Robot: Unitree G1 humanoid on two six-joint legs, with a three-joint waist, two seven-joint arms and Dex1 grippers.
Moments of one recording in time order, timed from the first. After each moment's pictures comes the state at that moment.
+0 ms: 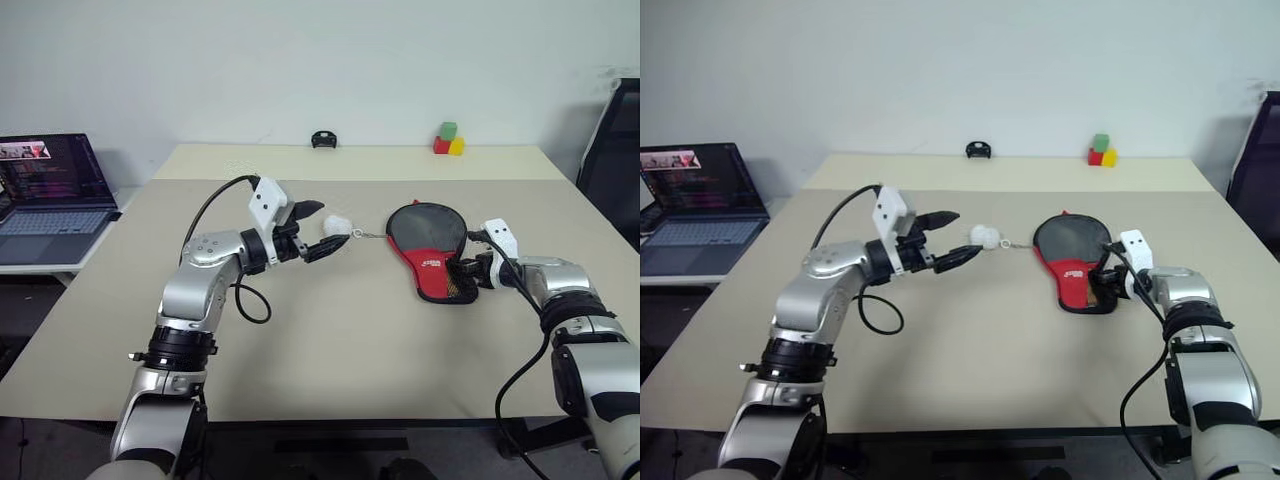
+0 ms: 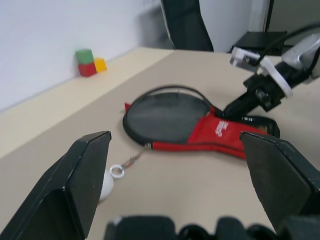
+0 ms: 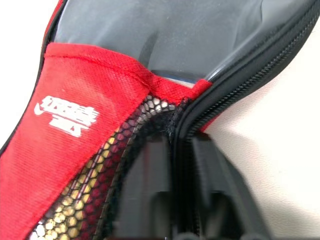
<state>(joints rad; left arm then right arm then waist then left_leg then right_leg) -0.68 0.46 0.00 0.11 -0.29 0.38 -0.92 -0.97 -0.55 -0.03 1.02 0.09 0.50 0.81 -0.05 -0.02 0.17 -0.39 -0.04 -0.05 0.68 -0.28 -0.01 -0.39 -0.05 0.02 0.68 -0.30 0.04</state>
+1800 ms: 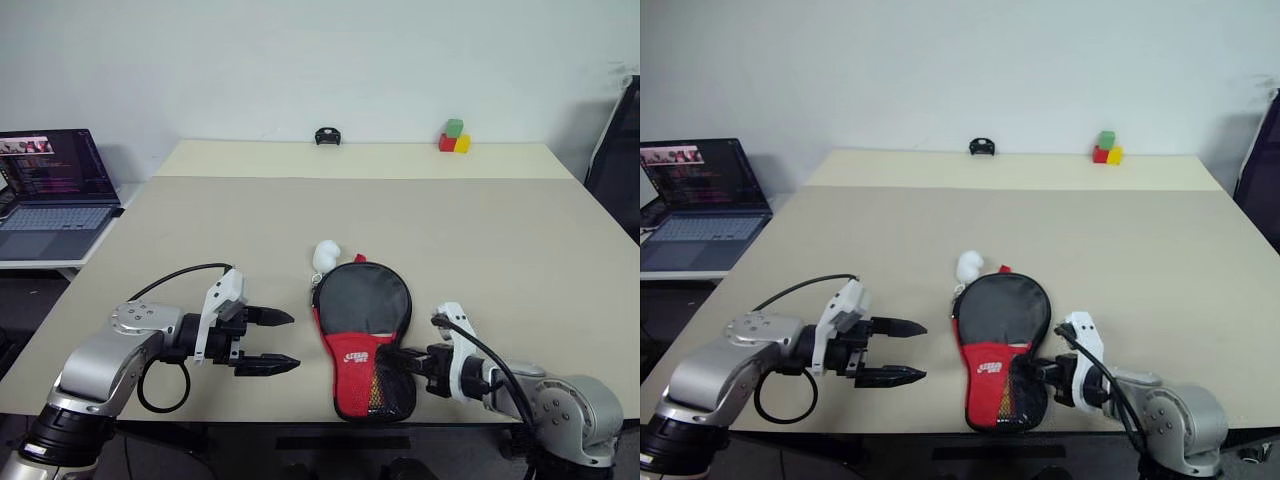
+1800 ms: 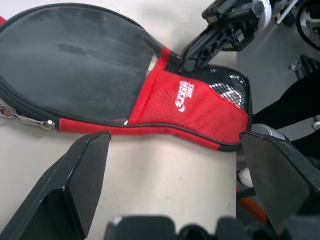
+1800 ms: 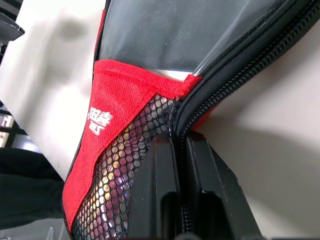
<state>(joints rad) -0.26 0.84 0.00 -0.23 -0.53 0.62 -1.28 -0.17 -0.12 -0.23 -0.62 0.58 1.60 0.39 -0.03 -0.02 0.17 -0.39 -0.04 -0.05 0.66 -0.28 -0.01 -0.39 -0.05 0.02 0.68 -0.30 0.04</state>
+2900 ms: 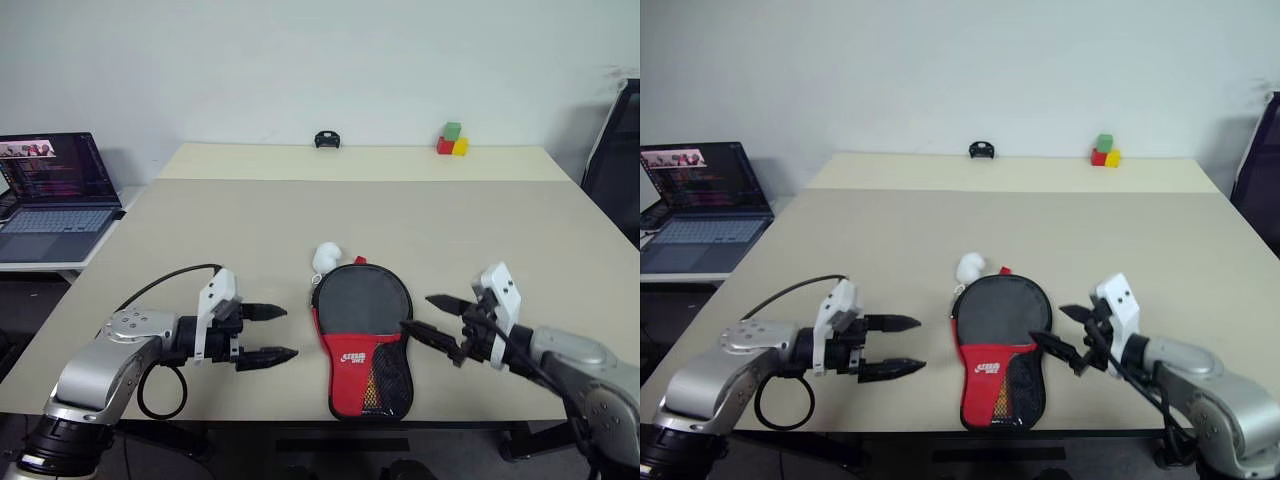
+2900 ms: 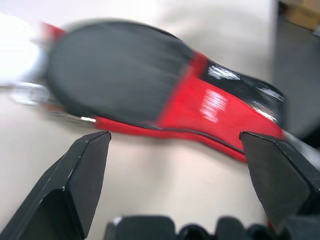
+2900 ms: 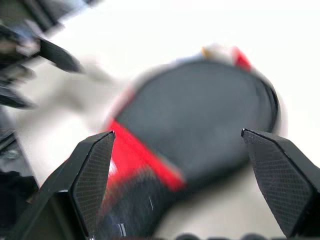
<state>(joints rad) -0.21 0.78 0.09 -0.22 -0.53 0.59 -1.10 -0.25 -0.53 -0.19 -0.64 0.68 1.07 0.61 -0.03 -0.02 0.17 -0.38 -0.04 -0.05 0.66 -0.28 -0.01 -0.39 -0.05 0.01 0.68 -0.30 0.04</state>
